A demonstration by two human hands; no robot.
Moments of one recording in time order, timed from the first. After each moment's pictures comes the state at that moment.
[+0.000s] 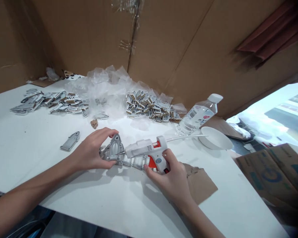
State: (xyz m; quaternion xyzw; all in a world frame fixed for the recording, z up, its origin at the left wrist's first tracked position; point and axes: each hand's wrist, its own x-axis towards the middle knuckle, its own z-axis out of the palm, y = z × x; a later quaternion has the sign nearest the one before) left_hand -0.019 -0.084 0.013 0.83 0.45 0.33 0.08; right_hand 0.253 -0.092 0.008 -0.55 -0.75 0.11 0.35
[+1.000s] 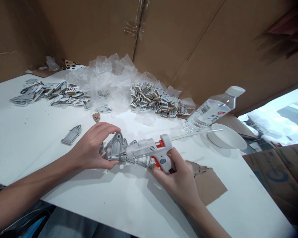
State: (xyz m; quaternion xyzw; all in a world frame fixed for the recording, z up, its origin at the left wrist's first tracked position) left_hand -0.020 -0.088 0.008 0.83 0.43 0.35 0.01; right_hand 0.254 -0.091 0.002 -0.54 -0.77 0.14 0.32
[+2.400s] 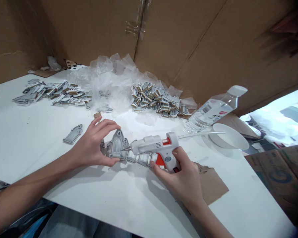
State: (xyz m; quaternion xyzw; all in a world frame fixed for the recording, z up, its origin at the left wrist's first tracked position) left_hand -0.025 -0.084 0.009 0.83 0.45 0.32 0.02; right_hand 0.253 -0.090 0.006 -0.54 -0.76 0.07 0.36
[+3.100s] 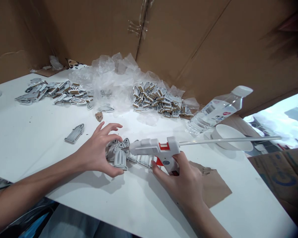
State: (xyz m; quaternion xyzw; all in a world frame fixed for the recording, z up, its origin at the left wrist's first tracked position) left_hand -0.015 -0.090 0.006 0.81 0.51 0.26 0.15; right_hand 0.256 -0.088 -0.012 -0.49 -0.78 -0.16 0.35
